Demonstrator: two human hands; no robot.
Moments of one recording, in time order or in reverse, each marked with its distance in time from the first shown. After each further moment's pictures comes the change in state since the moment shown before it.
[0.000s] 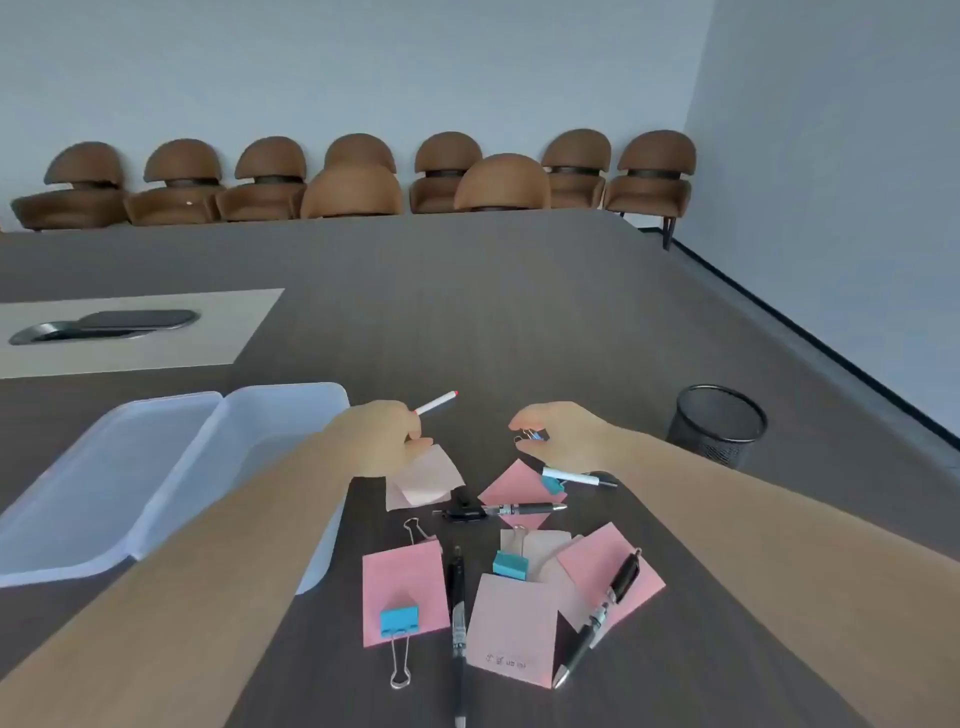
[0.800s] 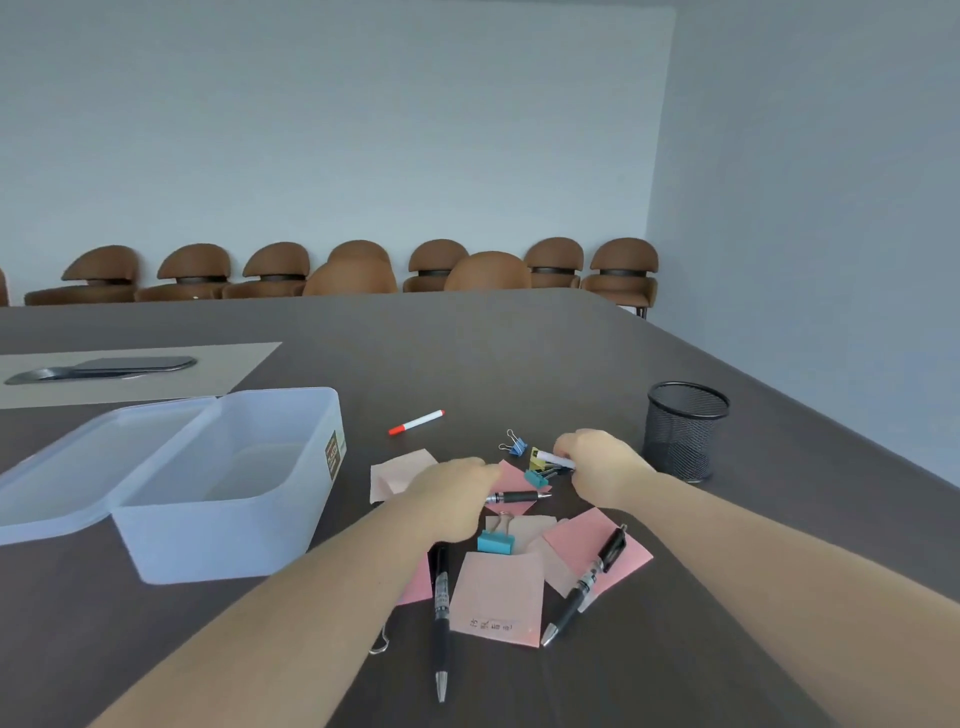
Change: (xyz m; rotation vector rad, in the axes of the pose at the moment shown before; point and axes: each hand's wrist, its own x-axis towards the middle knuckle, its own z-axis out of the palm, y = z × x) left_hand -0.025 0.097 0.076 0.079 0.146 0.196; right_hand -0.047 0.039 0.047 -0.303 0.229 0.190
